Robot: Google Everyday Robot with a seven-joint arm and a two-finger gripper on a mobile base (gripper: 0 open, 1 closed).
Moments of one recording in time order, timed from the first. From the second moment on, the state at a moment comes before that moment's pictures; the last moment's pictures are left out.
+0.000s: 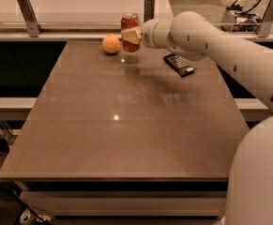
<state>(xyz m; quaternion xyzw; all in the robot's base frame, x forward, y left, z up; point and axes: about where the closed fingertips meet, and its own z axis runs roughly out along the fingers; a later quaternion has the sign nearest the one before) 0.818 -0.009 0.923 -0.27 0.75 0.17 0.59</state>
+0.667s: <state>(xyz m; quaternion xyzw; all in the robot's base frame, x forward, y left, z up) 0.830 0.002 0.890 -0.27 0.77 0.17 0.56</state>
